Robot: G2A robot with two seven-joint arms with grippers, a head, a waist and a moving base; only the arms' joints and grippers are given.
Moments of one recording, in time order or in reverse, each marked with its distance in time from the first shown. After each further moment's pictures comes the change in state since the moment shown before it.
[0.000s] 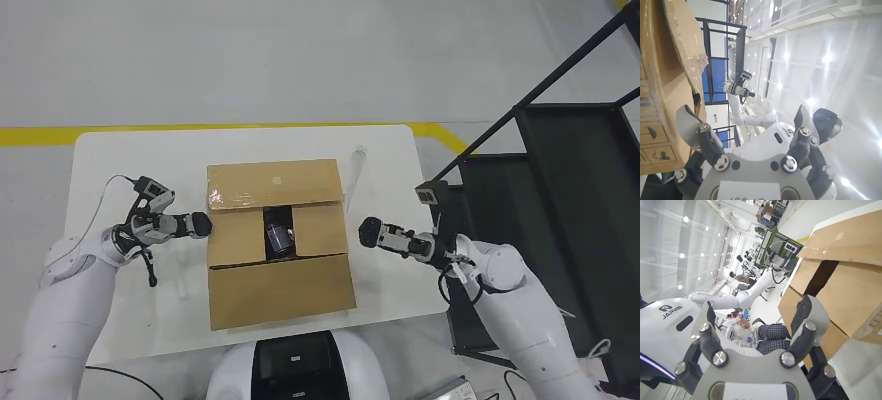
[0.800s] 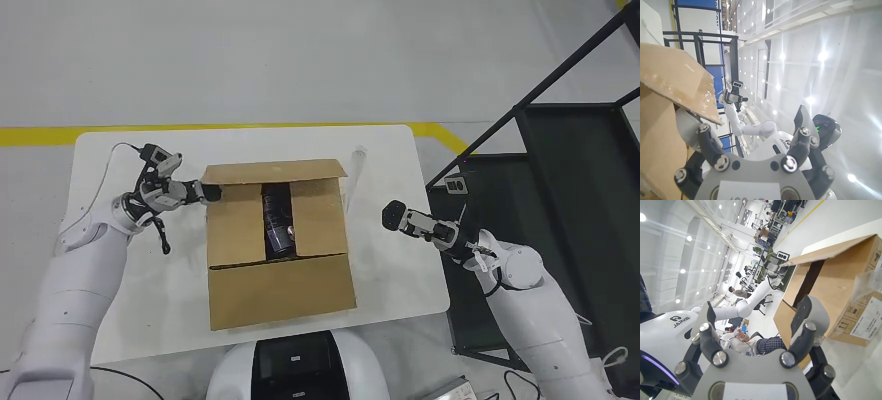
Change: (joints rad) left arm -0.175 -0.051 0.095 0.092 -0.054 -0.018 0.072; right arm -0.020 0.008 0.085 0.037 0.059 -0.011 -0.029
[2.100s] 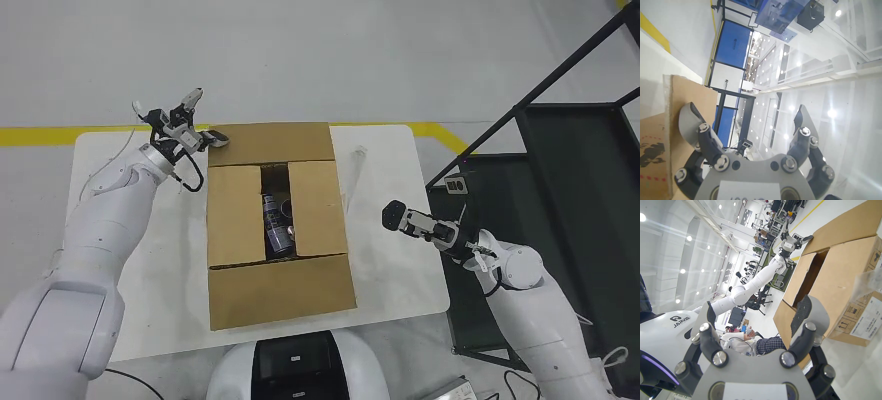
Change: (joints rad) left arm -0.444 -0.199 0.251 0.633 0.097 -0.014 0.454; right arm 0.000 0.000 0.000 0.000 0.000 0.000 0.000
